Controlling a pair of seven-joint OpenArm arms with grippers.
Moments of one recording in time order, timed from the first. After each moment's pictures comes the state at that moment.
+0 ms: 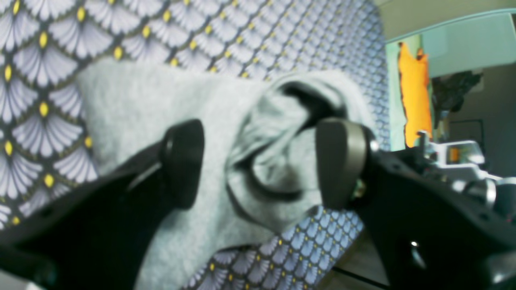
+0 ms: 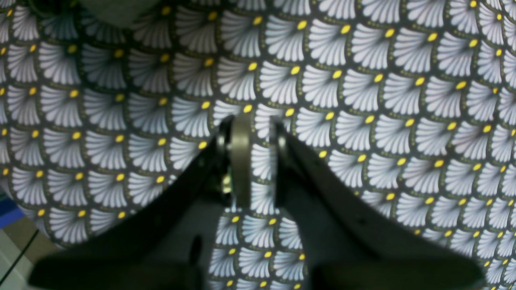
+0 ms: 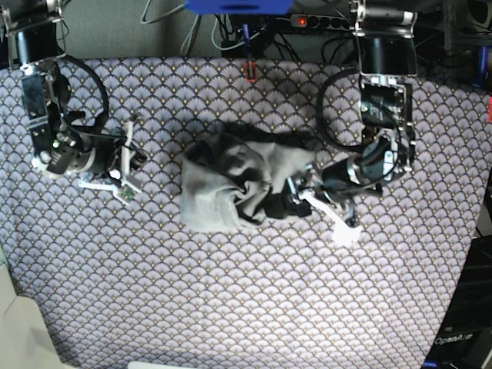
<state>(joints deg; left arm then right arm) -7.1 -5.1 -3.9 81.0 -52.7 -12.6 57.1 1.0 27.2 -7.3 92.9 24.1 39.6 -58.0</state>
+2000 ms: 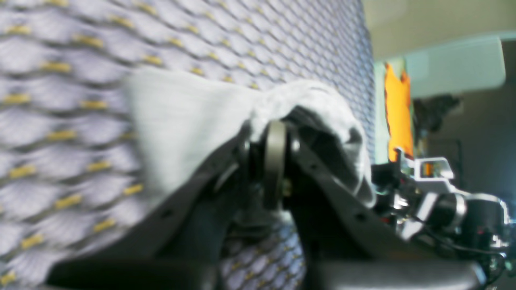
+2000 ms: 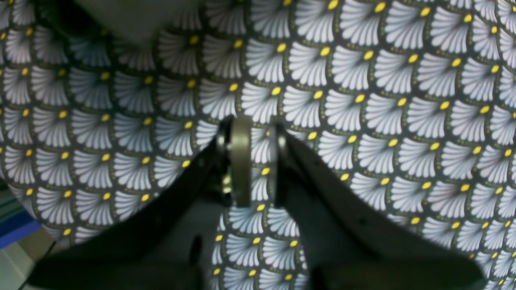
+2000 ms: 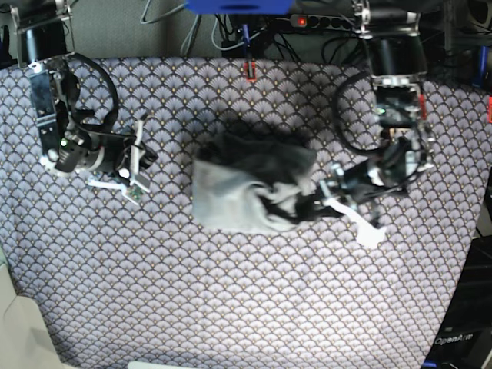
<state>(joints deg) -6.7 -7.0 -10.9 84.2 -56.5 -12.1 61.3 0.9 24.4 -7.3 92.9 24.1 39.6 -58.0</state>
